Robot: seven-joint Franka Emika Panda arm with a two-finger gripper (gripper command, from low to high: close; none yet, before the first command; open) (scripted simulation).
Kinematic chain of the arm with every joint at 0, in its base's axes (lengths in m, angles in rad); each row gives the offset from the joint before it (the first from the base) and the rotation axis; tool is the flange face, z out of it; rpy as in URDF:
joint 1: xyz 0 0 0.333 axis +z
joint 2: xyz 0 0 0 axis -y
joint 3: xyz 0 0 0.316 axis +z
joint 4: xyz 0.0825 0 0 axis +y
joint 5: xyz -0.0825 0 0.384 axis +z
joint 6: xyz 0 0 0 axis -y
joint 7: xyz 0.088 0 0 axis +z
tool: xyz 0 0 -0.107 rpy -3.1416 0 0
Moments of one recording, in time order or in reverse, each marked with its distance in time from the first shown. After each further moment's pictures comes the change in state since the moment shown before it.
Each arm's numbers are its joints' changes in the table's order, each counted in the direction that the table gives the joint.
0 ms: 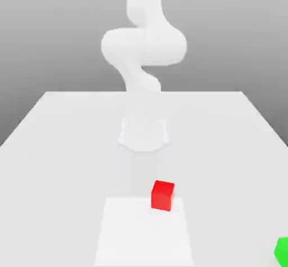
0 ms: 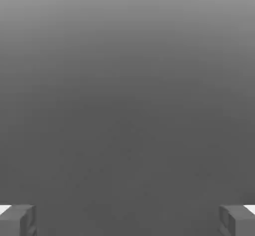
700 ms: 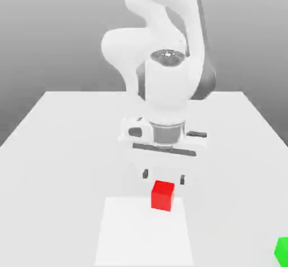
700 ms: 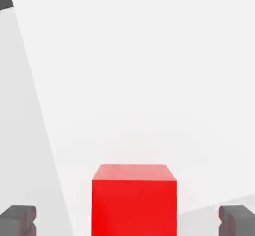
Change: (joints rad) arm 0.020 -0.795 0.108 0.561 -0.051 0.637 -0.401
